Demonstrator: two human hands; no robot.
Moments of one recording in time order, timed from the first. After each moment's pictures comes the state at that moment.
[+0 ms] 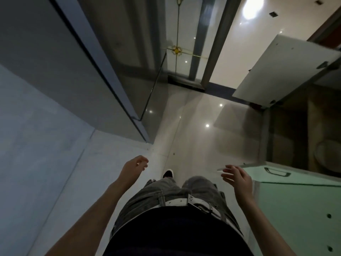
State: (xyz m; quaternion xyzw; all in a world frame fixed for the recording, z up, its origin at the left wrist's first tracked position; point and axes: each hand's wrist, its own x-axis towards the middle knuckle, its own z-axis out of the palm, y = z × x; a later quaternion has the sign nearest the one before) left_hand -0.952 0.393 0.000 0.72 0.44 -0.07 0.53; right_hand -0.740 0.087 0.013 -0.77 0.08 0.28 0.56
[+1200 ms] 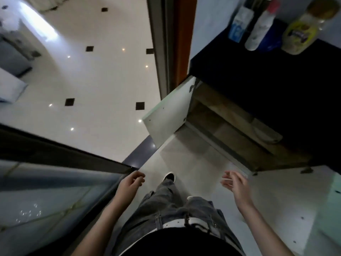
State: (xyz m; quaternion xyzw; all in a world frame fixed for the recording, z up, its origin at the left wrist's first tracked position) left_hand -0.126 0.504 0.015 0.84 0.03 -0.33 0.43; right_hand -0.280 0.171 0.008 -0.59 0.50 -0.05 0.63
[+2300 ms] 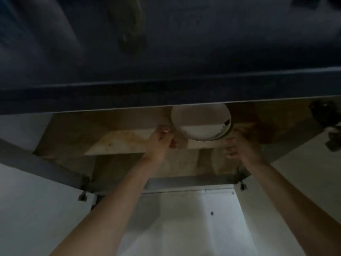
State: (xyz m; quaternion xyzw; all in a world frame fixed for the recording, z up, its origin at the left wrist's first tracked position) left_hand -0.017 -0.134 -0.347 0.66 -0.30 -0.46 0.51; right_hand -0.252 -0.217 -0.349 -0.46 0.62 -0.32 0.55
